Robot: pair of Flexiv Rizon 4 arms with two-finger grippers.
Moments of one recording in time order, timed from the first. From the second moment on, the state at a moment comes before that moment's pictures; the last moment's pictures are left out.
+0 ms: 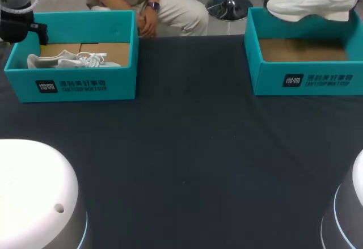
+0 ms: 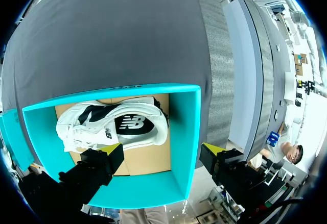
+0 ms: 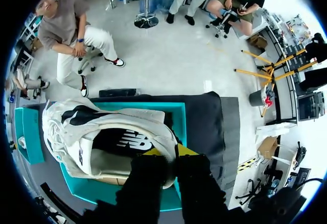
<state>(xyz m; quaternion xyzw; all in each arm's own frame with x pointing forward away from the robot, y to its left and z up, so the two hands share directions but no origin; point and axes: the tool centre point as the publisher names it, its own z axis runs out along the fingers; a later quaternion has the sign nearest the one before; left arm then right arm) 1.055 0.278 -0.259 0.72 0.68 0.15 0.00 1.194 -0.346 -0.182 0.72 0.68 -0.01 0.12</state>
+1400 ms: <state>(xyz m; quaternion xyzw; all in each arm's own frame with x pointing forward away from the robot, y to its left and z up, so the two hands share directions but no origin) 1.055 0.278 -0.259 0.72 0.68 0.15 0.00 1.186 -0.336 -0.046 0.70 0.69 -0.01 0.19</state>
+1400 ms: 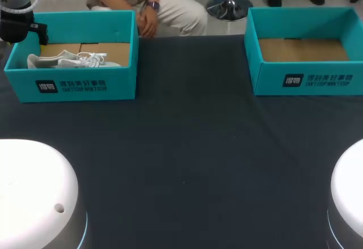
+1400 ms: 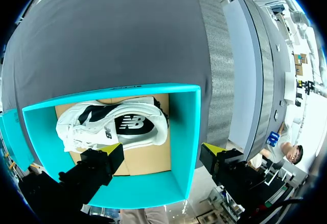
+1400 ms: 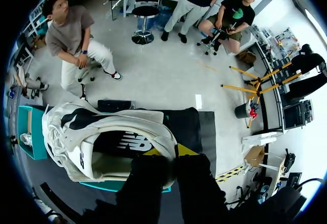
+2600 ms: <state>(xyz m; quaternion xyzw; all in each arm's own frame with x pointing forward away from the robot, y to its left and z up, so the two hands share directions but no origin) 1.055 0.278 -0.259 0.72 0.68 0.15 0.00 1.080 -0.237 -0.034 0.69 0.71 -0.04 0.13</state>
